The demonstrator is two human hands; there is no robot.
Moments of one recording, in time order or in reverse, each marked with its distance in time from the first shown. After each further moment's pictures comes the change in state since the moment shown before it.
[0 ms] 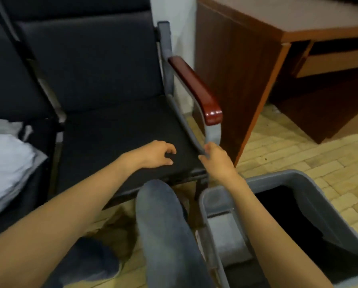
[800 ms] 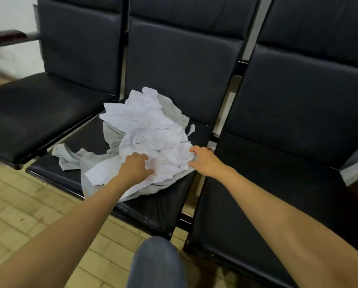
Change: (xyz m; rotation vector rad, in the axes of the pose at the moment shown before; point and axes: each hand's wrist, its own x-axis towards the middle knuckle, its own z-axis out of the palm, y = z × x) left_hand -0.261 -0.416 0.027 -0.353 0.675 -0.980; right_hand 0.082 -0.396 0.333 -0.359 -0.617 -0.713
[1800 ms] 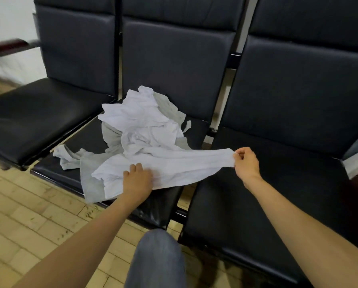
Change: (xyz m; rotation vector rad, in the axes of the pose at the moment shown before) left_hand -0.036 0.022 0.044 0.492 0.062 0.007; right_hand -0.038 0.099 -0.014 0.523 0.618 0.363
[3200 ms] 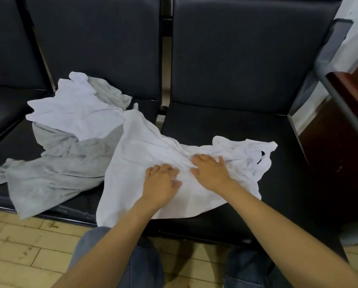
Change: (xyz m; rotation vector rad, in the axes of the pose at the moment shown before) left_hand -0.034 0.179 0.013 -0.271 0.039 0.401; right_hand -0.033 0.085 -0.048 -0.825 -0.445 -0.331
